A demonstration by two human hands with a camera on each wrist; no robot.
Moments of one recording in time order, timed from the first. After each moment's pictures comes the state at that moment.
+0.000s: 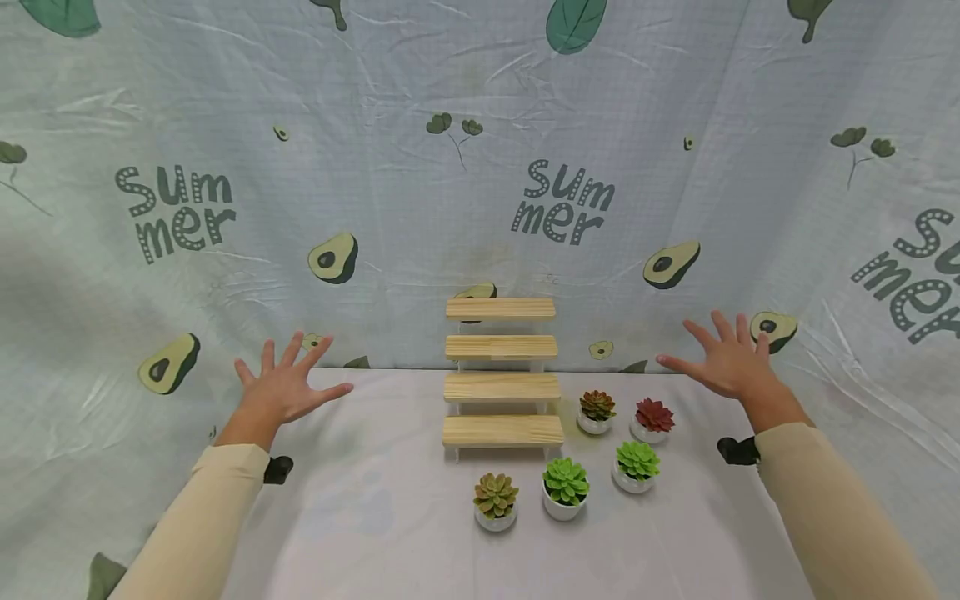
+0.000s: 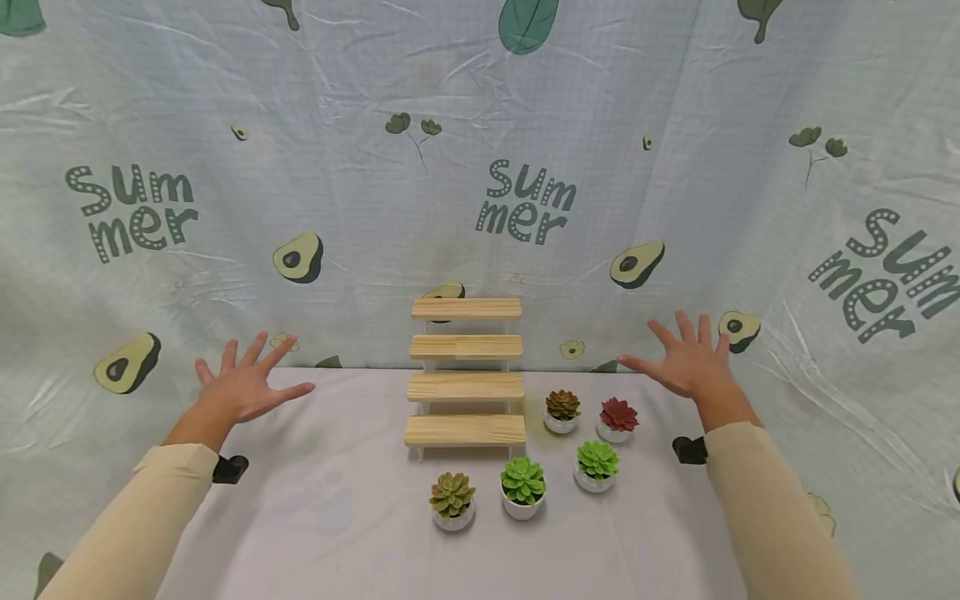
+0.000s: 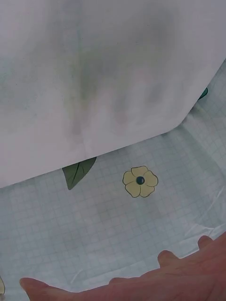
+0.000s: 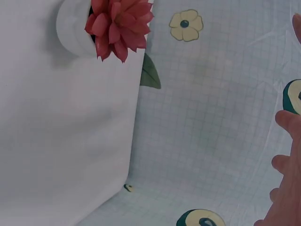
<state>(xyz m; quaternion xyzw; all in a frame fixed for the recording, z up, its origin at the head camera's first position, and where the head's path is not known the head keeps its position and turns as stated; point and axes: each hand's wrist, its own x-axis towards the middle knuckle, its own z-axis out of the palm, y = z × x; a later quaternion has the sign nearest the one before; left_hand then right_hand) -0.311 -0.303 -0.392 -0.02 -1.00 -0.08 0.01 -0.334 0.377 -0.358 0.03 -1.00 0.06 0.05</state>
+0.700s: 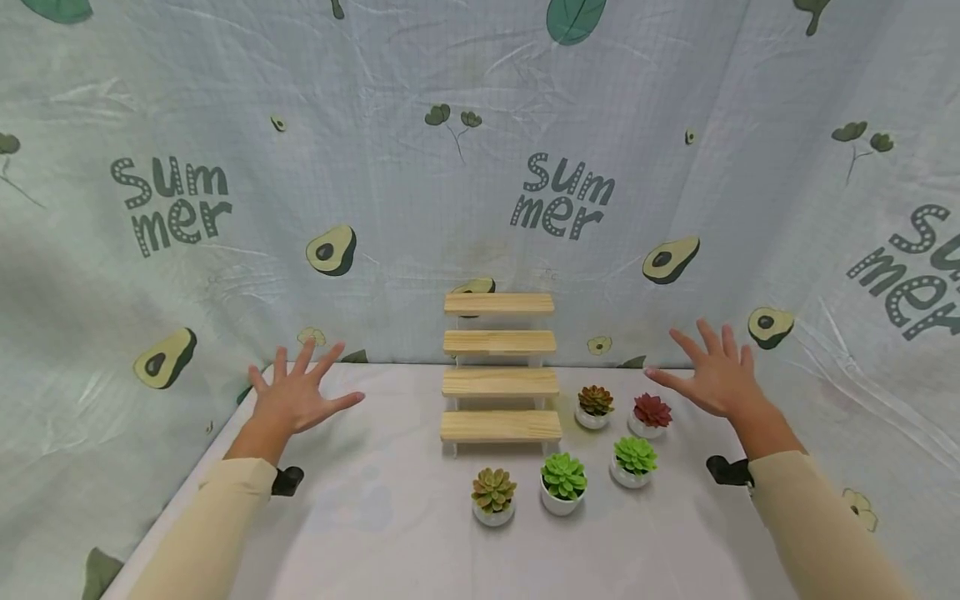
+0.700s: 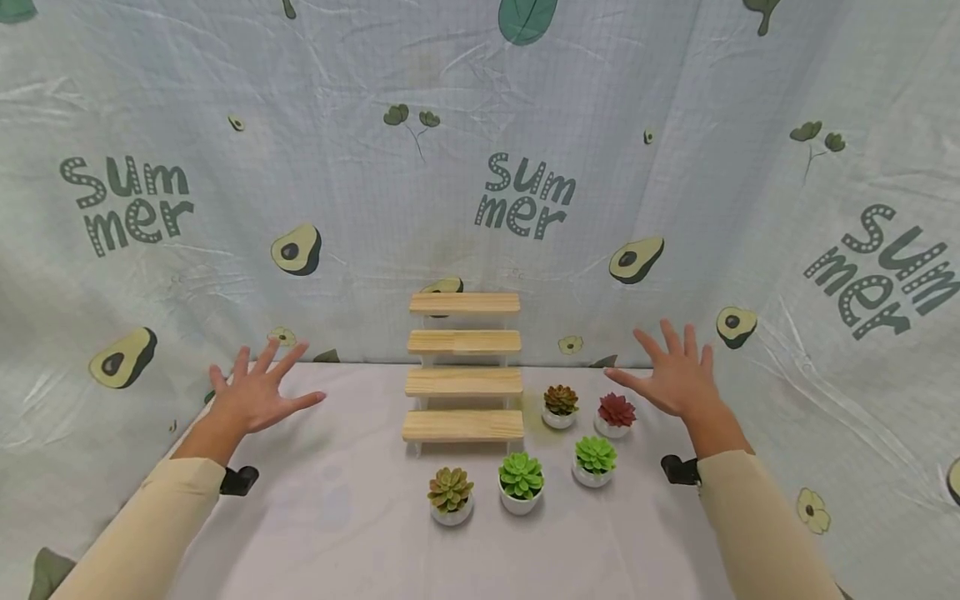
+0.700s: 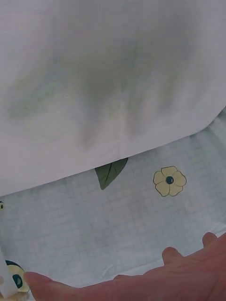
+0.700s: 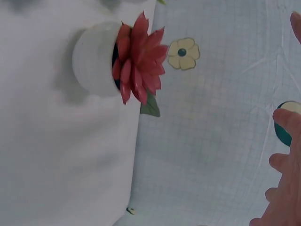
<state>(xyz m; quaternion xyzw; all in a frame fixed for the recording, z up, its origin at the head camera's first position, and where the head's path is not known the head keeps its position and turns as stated) -0.302 -0.283 -0.412 -0.03 -1.00 -0.08 0.03 -0.313 0.358 -0.386 0.06 -0.99 0.10 0.10</state>
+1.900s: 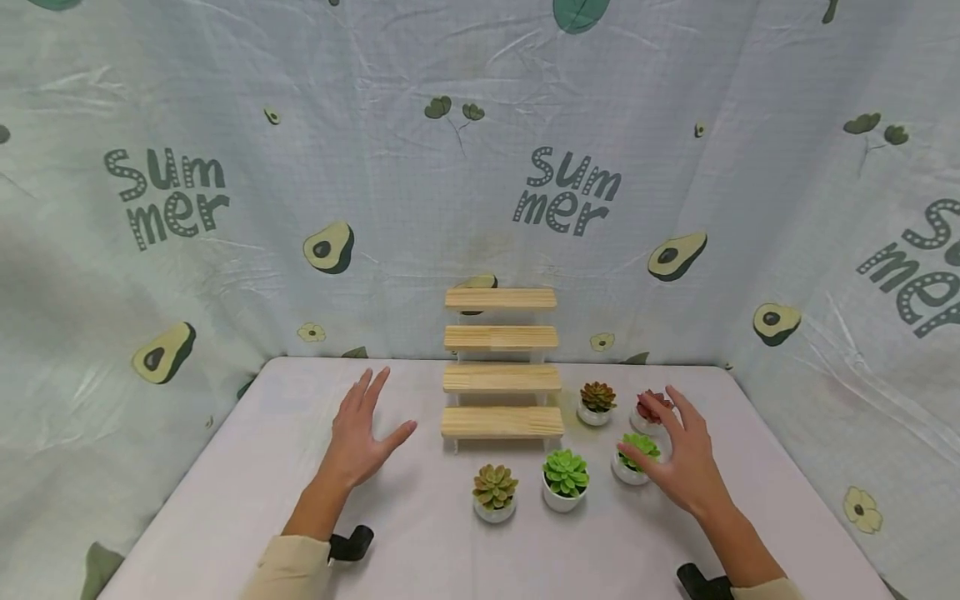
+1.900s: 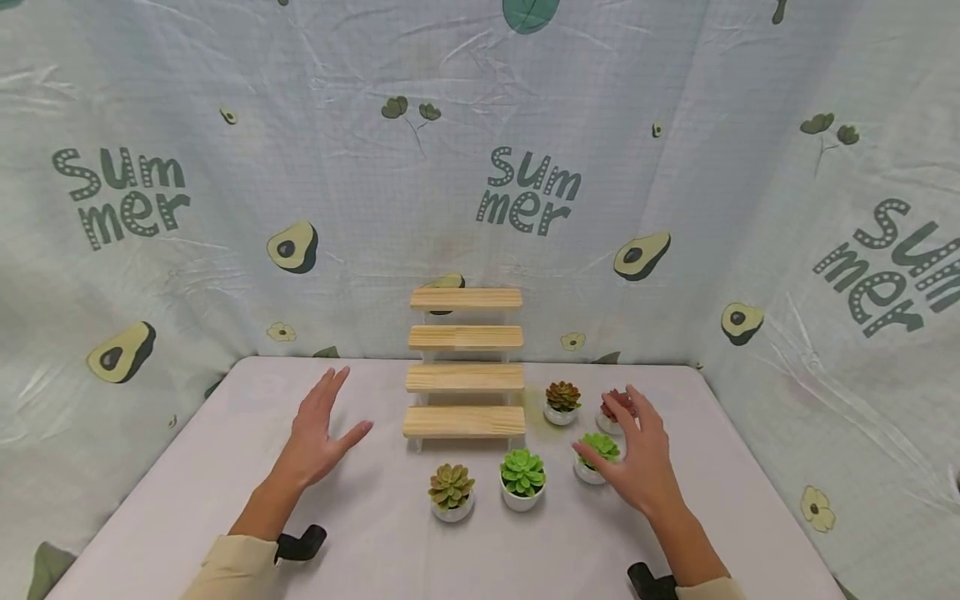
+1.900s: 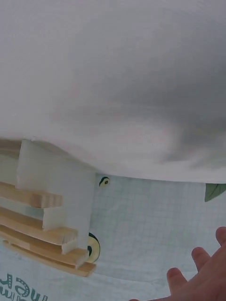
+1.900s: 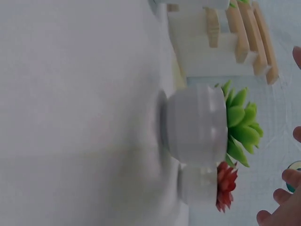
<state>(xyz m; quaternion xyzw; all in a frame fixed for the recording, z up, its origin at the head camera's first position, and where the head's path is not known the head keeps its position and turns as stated) -0.259 -0.192 -0.473 -0.08 -0.93 -0.31 0.15 -0.230 0.290 -0.476 0.09 -0.93 0.29 0.22</state>
